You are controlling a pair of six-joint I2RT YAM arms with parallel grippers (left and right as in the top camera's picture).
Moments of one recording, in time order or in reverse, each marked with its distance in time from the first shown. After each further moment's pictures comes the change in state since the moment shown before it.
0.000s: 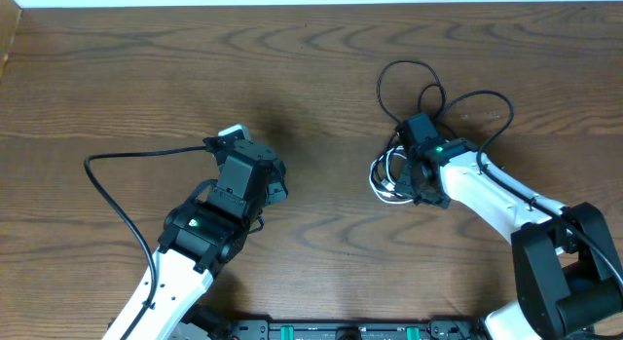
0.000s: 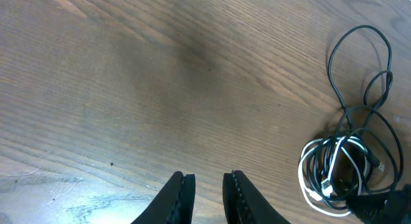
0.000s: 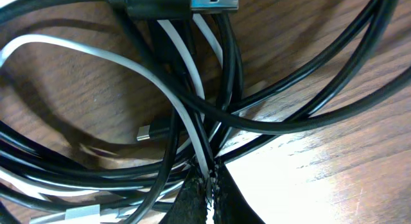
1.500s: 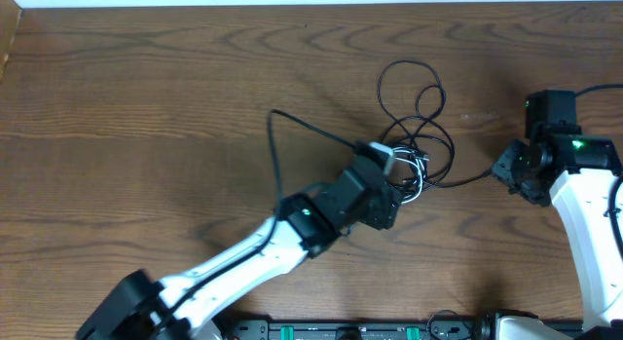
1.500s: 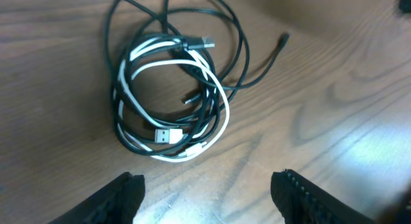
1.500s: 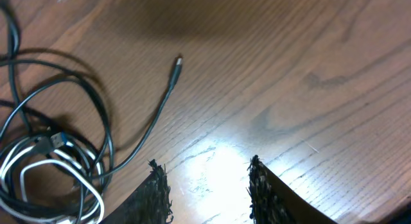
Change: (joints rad) left arm -0.404 0.423 0.004 0.546 0.240 0.309; right arm -0.464 -0.344 0.141 -0.359 0.068 -0.200
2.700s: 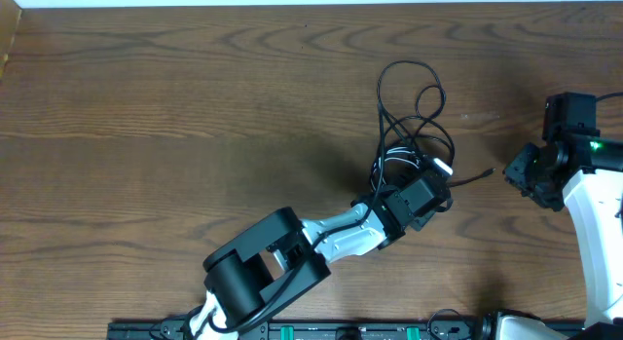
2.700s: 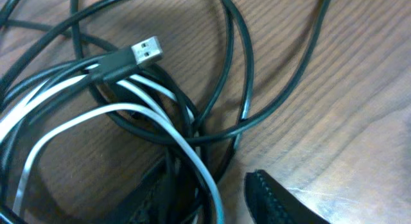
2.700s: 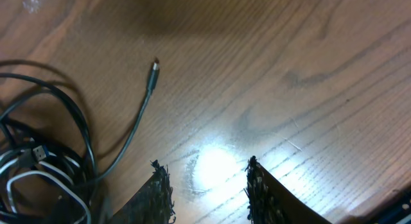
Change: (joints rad) left arm -0.143 0.538 0.248 0.192 -0.240 0.247; right arm -0.084 0.000 0.000 -0.024 -0.022 -0.037
